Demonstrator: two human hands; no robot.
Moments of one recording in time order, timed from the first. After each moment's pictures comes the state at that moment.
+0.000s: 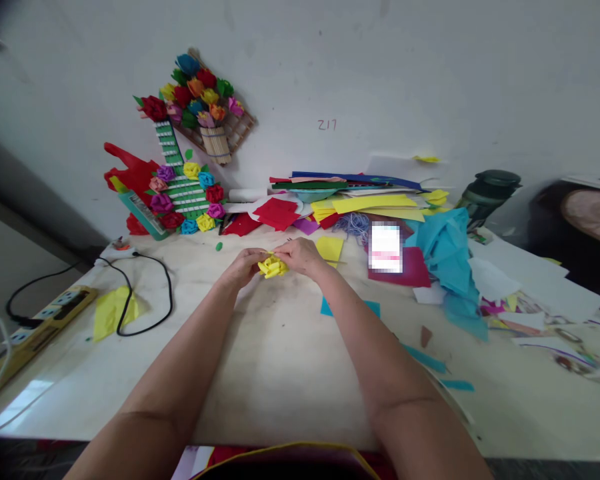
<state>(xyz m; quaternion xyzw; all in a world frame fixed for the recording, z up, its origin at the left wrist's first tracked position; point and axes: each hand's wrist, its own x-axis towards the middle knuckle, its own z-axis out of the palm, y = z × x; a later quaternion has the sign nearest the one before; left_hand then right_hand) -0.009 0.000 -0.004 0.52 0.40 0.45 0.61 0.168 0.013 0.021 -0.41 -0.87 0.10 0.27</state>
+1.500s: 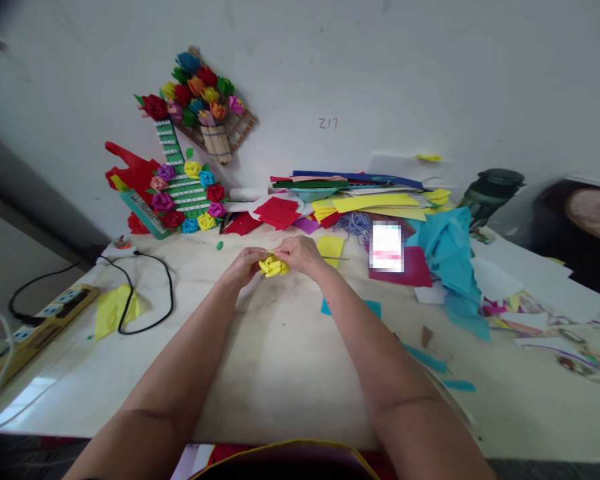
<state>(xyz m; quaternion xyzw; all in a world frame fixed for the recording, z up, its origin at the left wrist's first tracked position) -0.008 0.001 -0.004 0.53 0.37 0.45 0.62 0.166 0.018 0.016 -0.36 -0.87 0.08 0.32</state>
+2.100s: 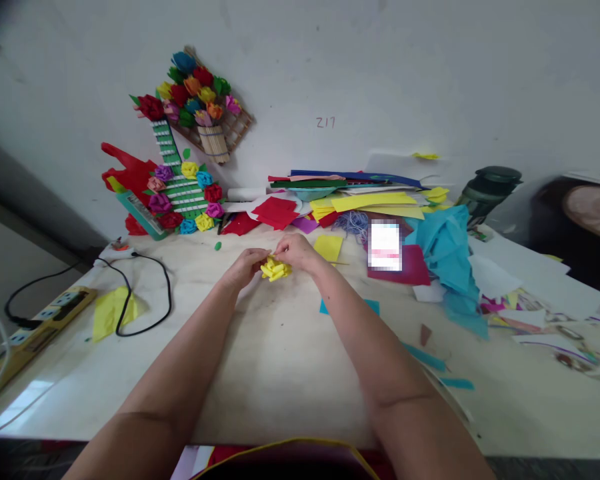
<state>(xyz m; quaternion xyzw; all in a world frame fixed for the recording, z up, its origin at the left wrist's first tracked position) -0.005 -0.001 -0.004 0.56 0.38 0.44 0.59 0.159 0.021 0.020 -0.38 -0.78 0.33 0.38</state>
